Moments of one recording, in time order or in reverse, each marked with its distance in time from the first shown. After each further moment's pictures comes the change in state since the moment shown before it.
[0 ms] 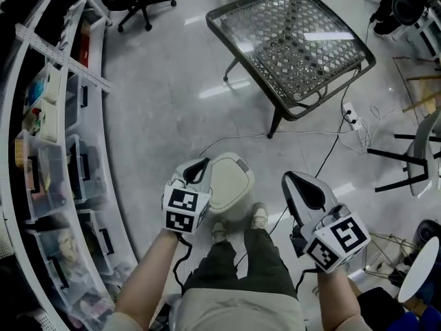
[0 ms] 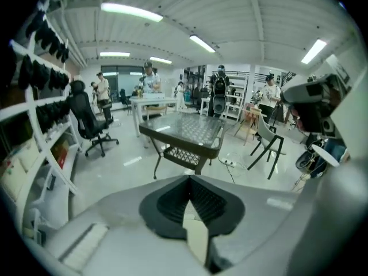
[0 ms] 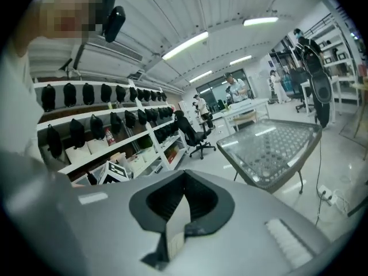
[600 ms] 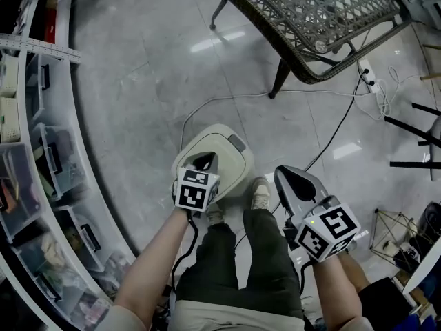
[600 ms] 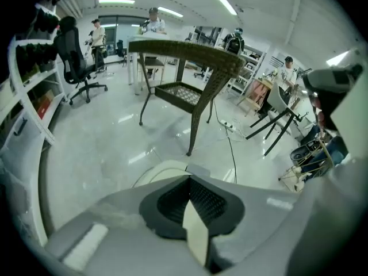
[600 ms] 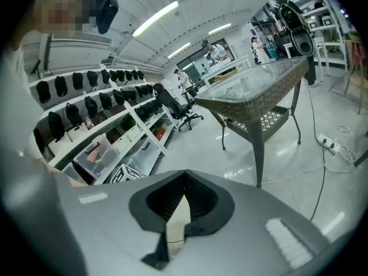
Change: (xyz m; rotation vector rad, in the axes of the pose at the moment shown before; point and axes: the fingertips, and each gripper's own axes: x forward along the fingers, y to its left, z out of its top) left arm 0.192 -0.021 -0.235 -0.168 0.357 -0.103; right arm 0.086 -0.114 -0.213 0.204 0.214 -0.057
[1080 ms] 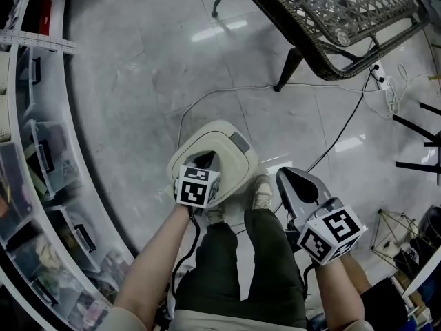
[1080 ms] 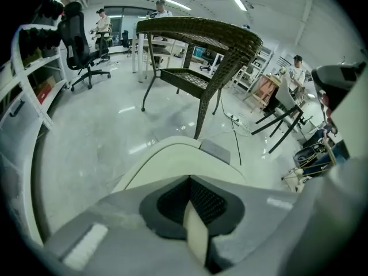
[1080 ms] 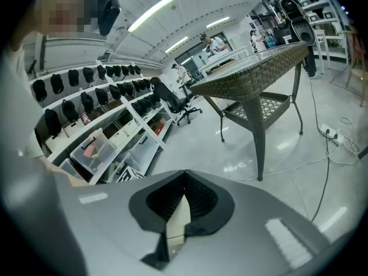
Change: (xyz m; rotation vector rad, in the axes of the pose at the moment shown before) left arm 0.053 0.024 -0.047 -0.060 0.058 -0.001; right arm 0.035 -0.021 -0.036 0.016 0.047 0.003
